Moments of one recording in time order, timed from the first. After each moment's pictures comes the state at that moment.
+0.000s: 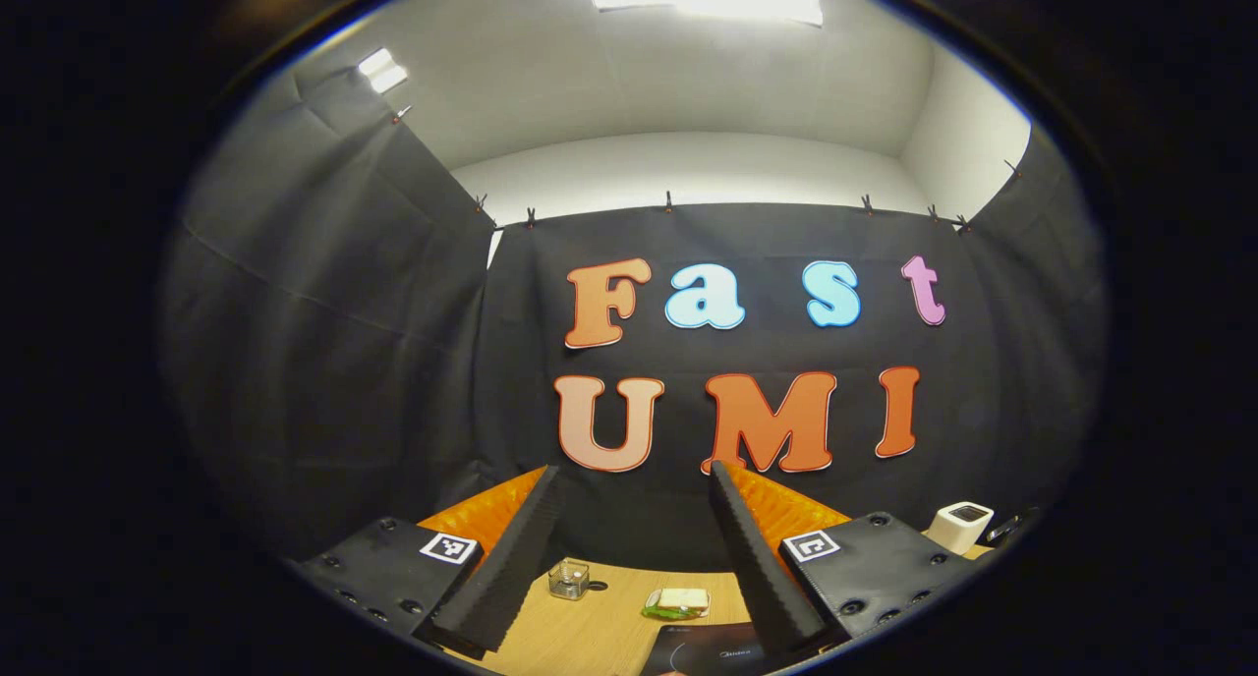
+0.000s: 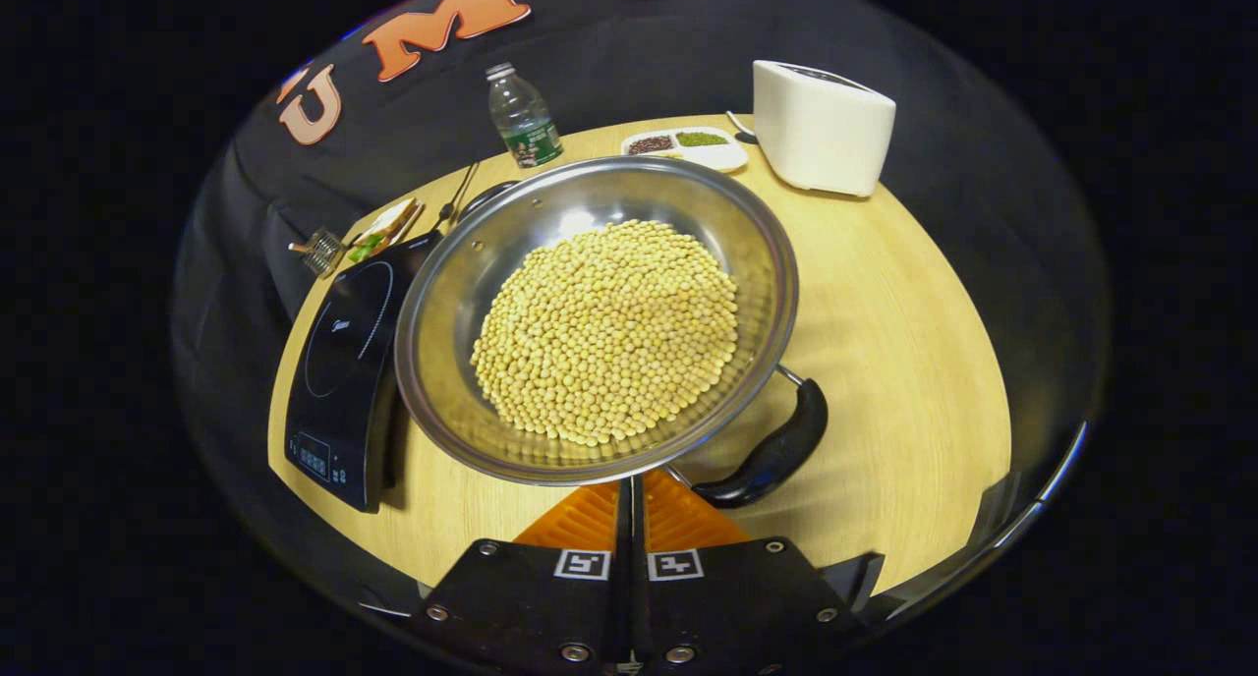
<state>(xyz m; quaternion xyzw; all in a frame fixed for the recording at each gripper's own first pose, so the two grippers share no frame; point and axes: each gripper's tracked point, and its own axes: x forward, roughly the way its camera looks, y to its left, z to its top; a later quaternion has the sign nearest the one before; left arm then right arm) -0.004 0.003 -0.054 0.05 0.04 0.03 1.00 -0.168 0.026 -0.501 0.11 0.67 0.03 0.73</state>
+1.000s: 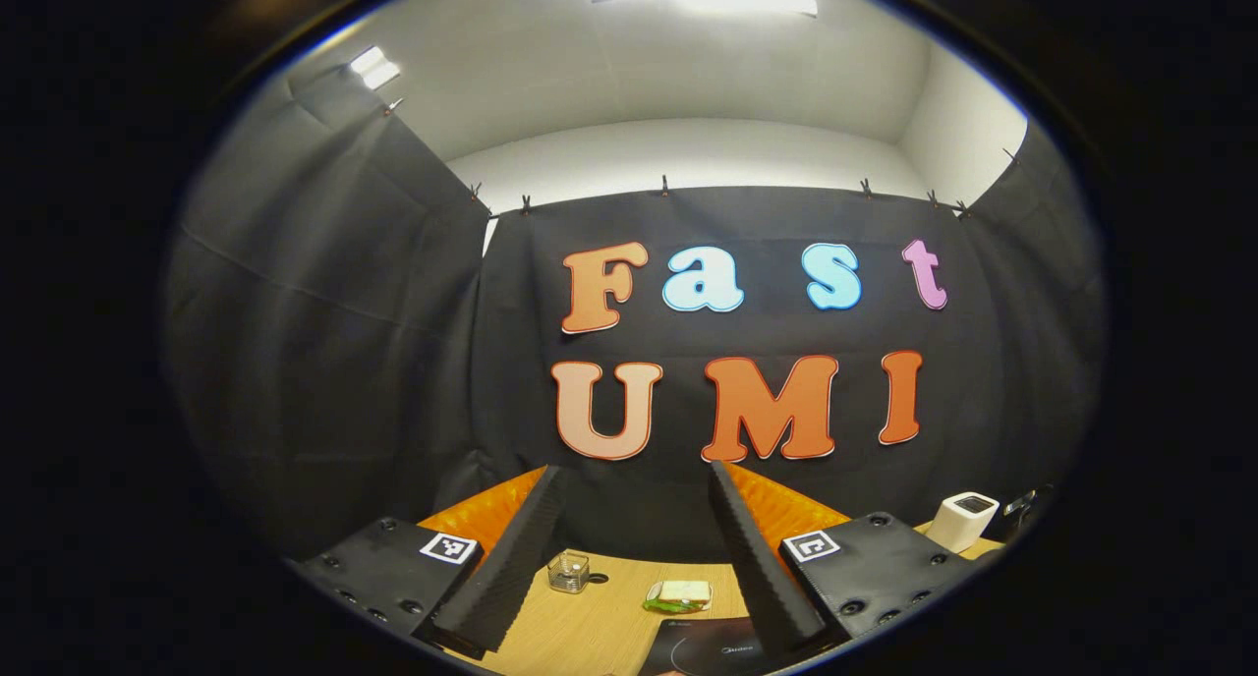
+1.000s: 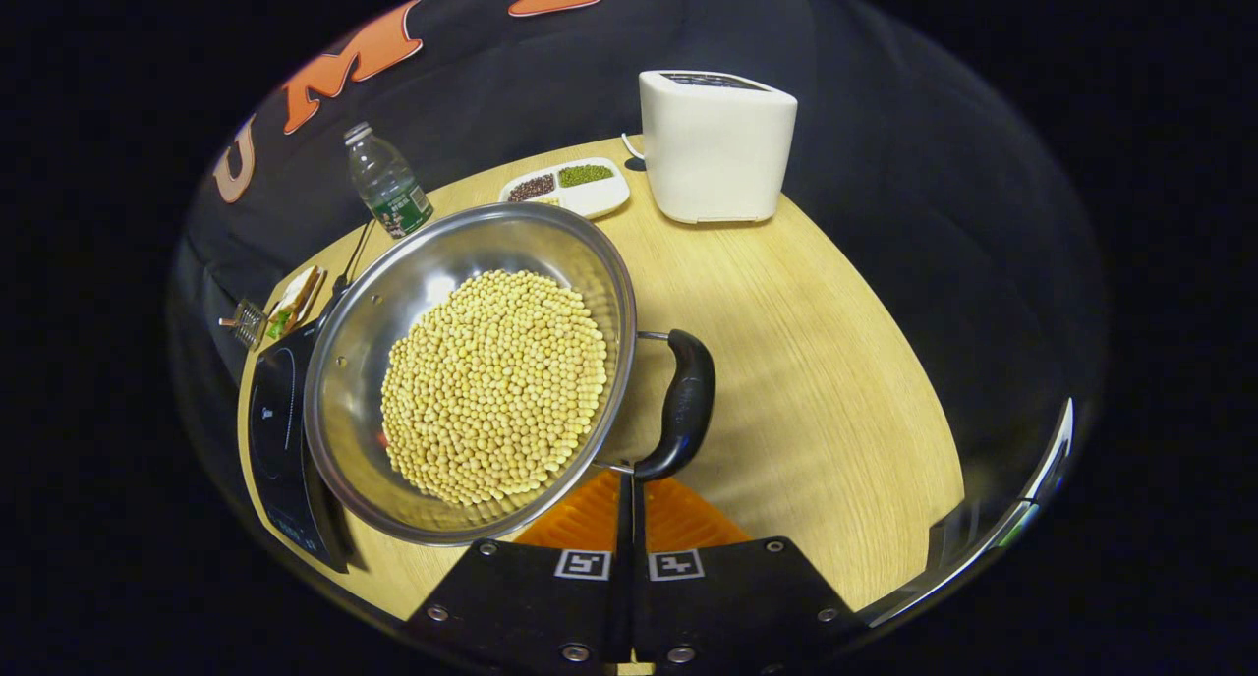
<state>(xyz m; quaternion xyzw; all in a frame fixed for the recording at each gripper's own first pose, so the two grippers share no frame) 0.010 -0.005 -0.081 0.05 0.07 0.03 1.00 -0.119 -0.049 -0.539 0.10 0.66 -0.08 0.74</state>
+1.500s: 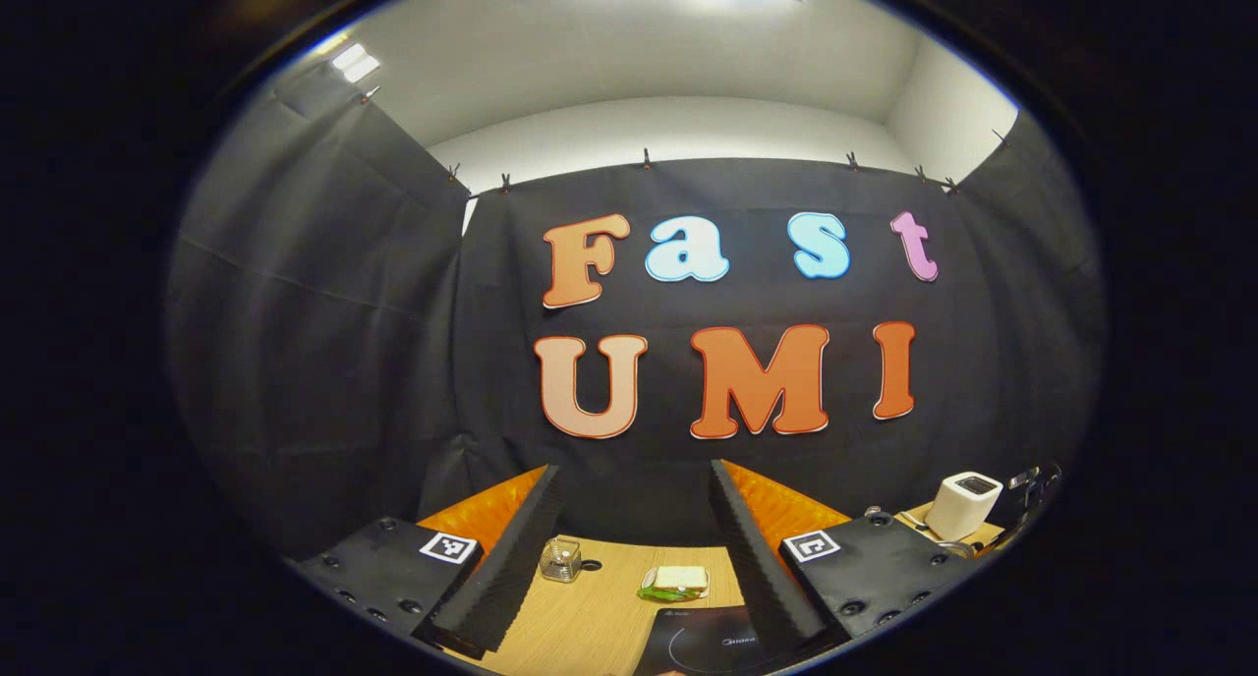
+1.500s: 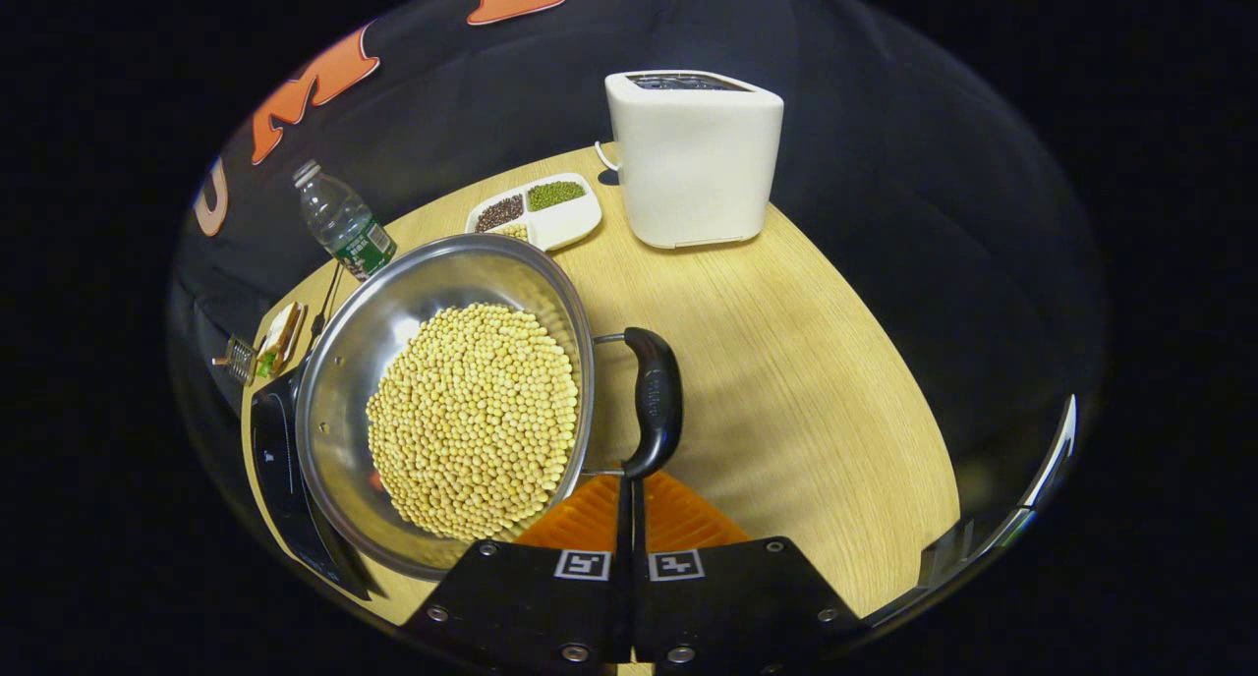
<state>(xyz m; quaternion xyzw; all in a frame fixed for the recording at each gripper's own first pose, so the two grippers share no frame) 0.022 -0.022 -0.126 0.07 0.11 0.01 0.99 -0.084 -0.067 -0.557 0.11 0.66 -0.10 0.73</state>
